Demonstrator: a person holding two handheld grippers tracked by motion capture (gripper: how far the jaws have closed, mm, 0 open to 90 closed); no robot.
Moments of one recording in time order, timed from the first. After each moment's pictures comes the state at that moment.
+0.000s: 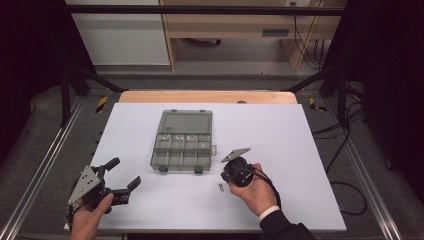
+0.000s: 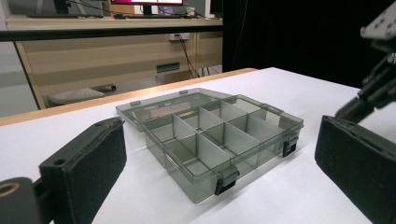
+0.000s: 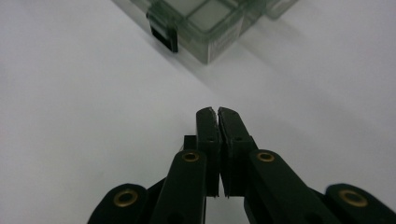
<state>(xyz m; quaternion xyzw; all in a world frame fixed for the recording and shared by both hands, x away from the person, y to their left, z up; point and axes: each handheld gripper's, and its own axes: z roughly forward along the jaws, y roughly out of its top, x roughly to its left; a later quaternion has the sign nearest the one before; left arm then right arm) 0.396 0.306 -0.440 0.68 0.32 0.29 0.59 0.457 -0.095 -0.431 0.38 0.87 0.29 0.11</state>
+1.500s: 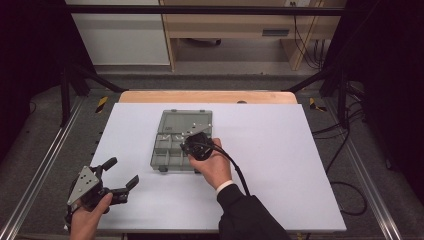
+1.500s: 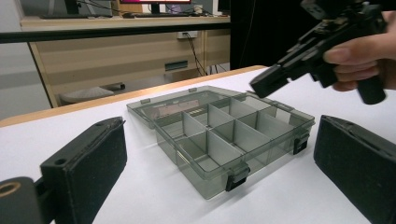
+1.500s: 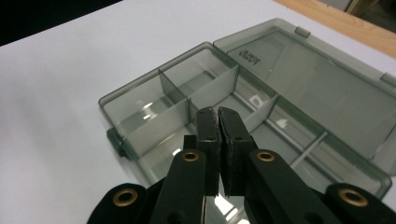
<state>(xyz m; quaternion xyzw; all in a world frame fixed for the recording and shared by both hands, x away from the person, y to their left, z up) 0.395 0.309 -0.440 0.68 0.33 0.30 0.58 0.521 0.008 -0.410 0.32 0.84 0.42 0.15</state>
